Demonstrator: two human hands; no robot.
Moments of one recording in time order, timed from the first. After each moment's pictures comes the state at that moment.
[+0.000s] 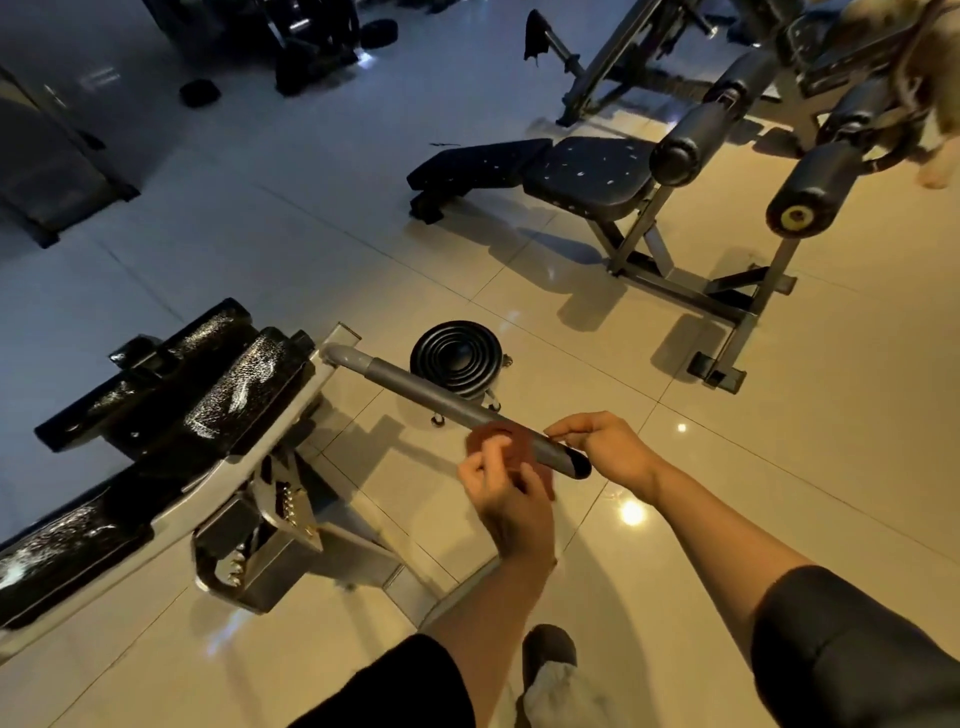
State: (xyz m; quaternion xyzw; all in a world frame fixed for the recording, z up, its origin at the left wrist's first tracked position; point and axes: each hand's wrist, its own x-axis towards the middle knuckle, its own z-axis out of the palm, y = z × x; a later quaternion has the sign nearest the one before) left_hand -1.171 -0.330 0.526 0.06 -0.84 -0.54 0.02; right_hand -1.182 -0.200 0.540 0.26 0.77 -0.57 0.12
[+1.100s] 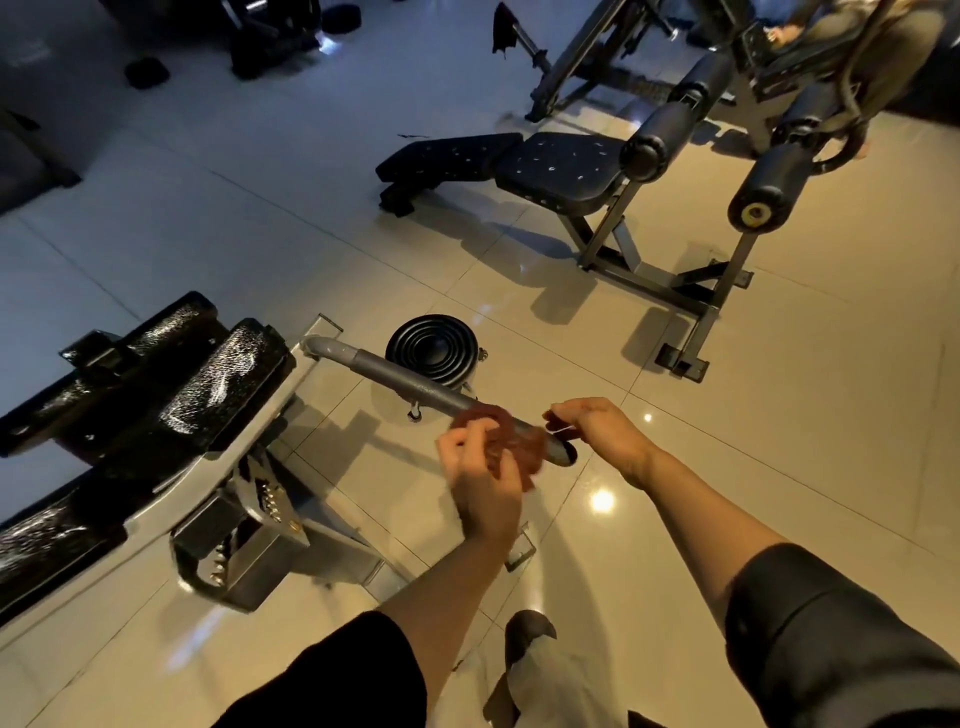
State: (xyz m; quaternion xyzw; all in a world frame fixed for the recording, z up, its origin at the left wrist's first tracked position) left_hand -1.186 -0.358 0.532 -0.07 -0.83 -0.56 0.01; right_hand -1.175 -0.201 0.550 0.29 0.71 -0.63 0.09
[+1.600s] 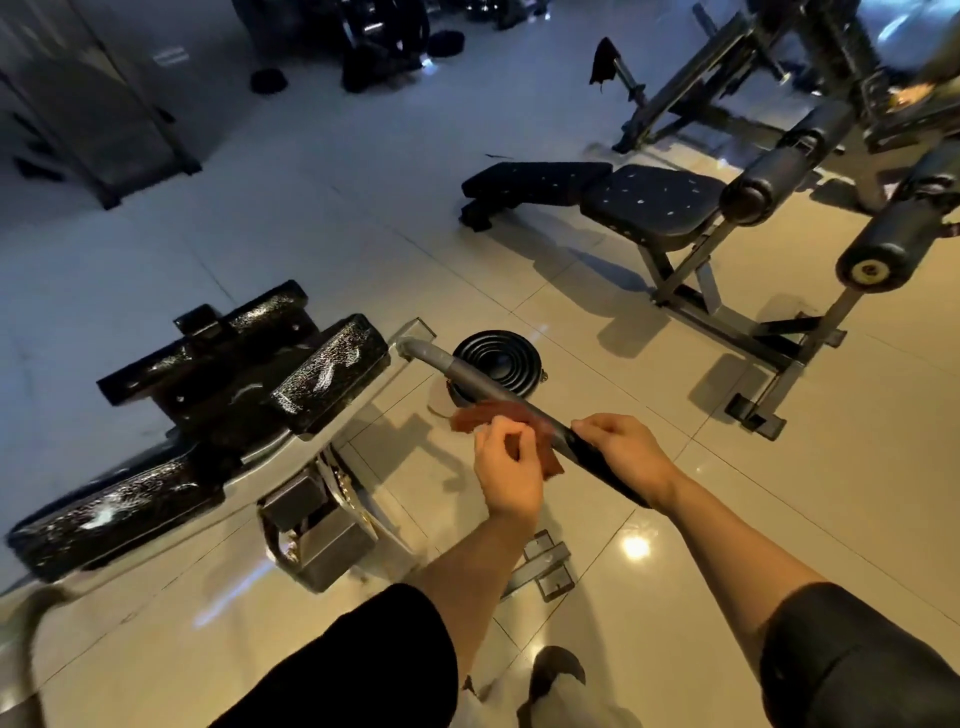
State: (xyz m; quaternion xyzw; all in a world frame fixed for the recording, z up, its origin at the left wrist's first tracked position) left_hand -1.245 -0.392 0.540 0.05 -0.80 -0.60 -0.02; right_hand -1.220 -0.256 0.562 0.23 0.80 -0.55 0.07
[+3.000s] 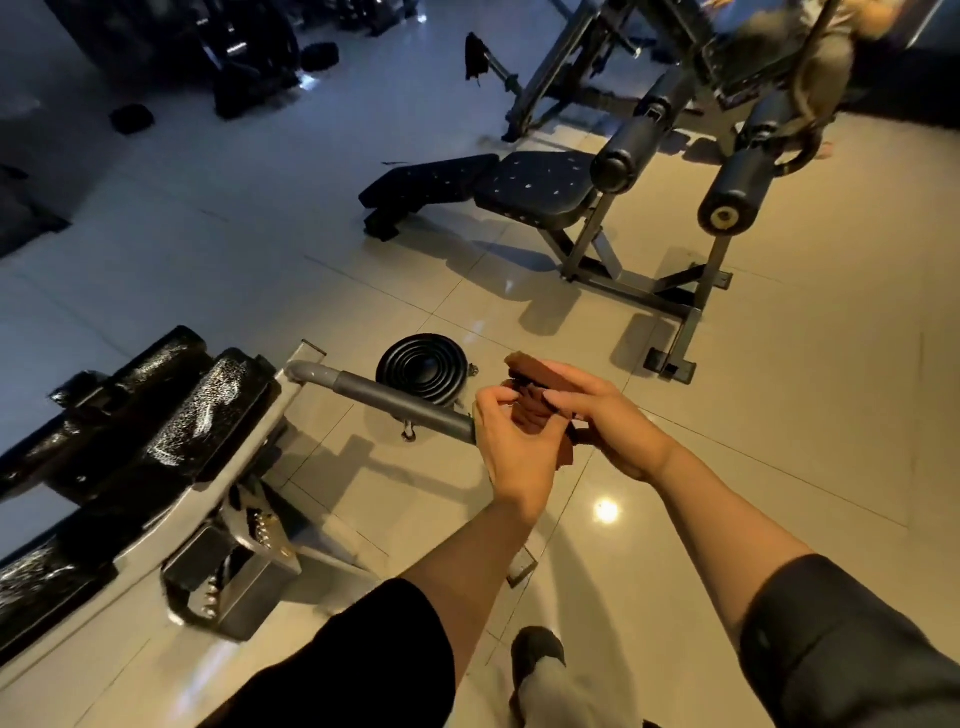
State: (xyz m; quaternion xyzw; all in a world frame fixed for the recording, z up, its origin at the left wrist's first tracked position) left_hand -1.184 -0.303 0.579 -0.07 -0.75 -0.65 -0.09; right_hand -1.153 -0.192 0.598 0.19 0.64 -0.75 0.02
